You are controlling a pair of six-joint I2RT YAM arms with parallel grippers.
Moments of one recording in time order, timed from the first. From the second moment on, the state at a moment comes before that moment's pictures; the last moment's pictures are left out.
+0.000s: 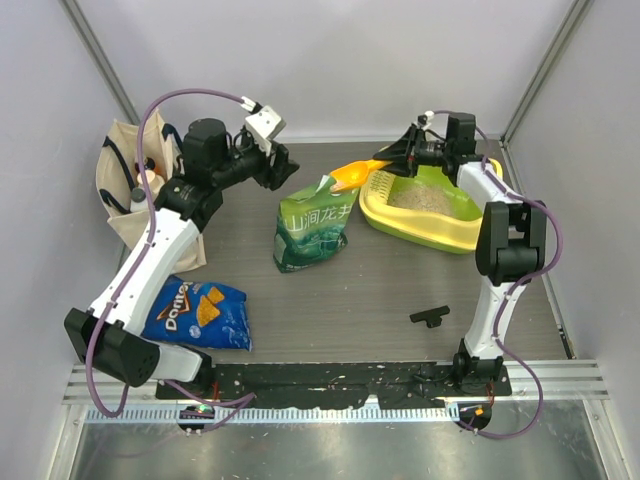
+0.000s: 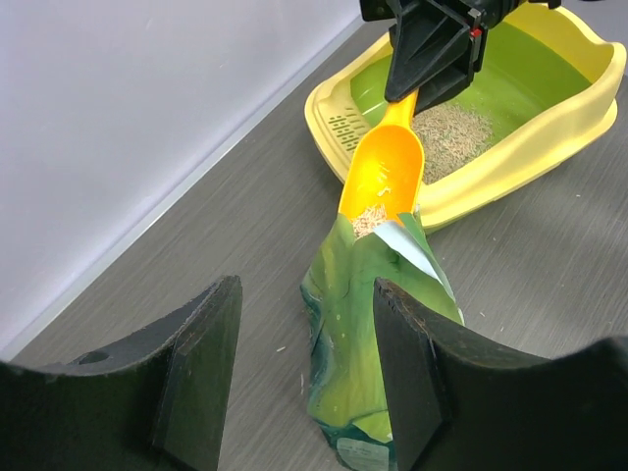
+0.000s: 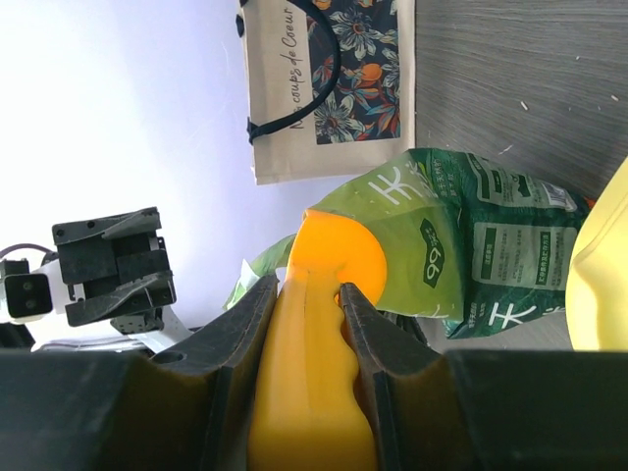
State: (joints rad) left arm -0.38 1.37 1.45 -0.31 0.45 0.23; right arm 0.02 2.02 1.60 -0.04 -1.20 1.07
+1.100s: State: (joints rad) left arm -0.38 1.44 1.50 -0.33 0.49 0.27; right arm -0.22 1.94 1.51 0.11 -1.23 1.15
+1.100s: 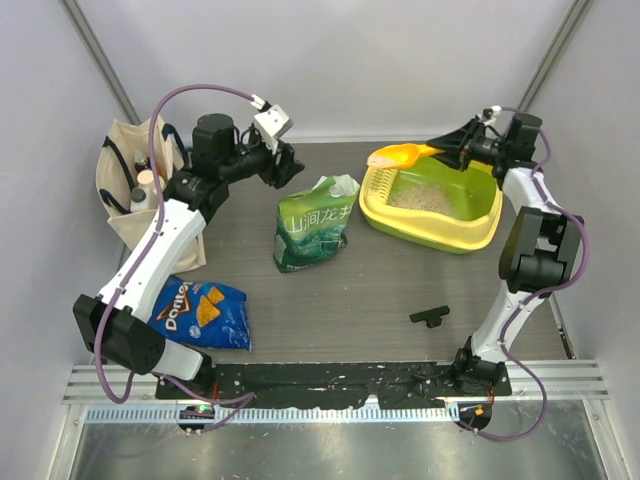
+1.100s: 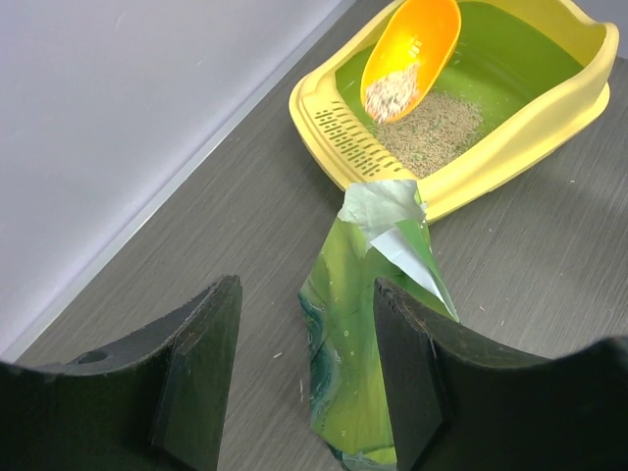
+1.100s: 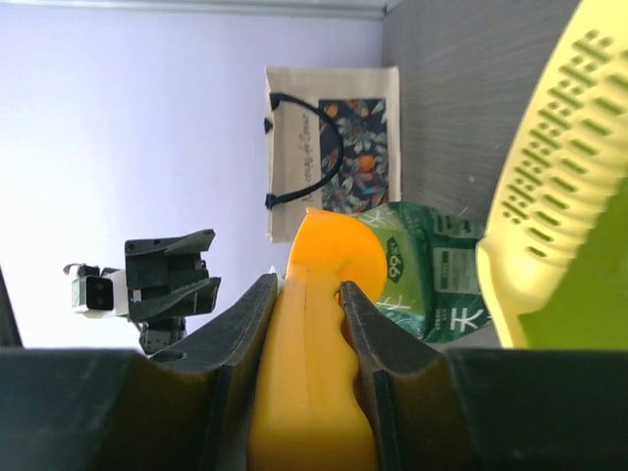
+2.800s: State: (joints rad) left arm -0.39 1.44 1.43 -0.36 0.71 0.31; right arm 0.02 1.74 2.00 -0.48 -0.58 0.14
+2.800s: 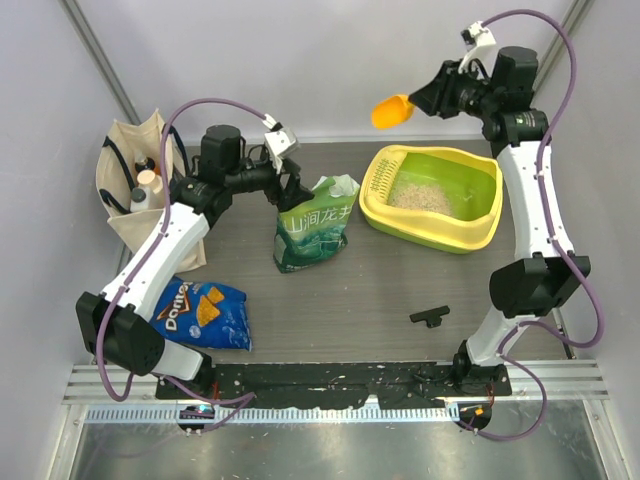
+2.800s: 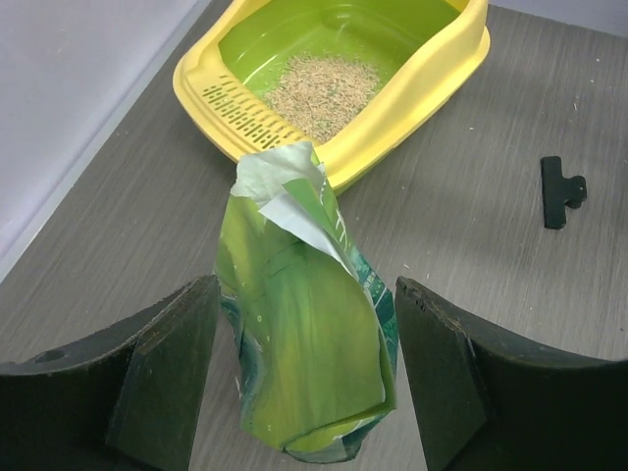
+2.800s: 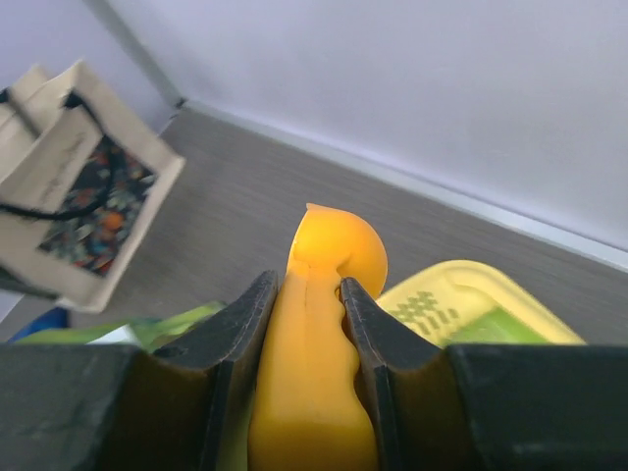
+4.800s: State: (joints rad) left arm -0.40 1.42 1.40 -0.44 0.73 0.31; right arm 0.52 1.80 1.80 -0.72 -0.21 0.09
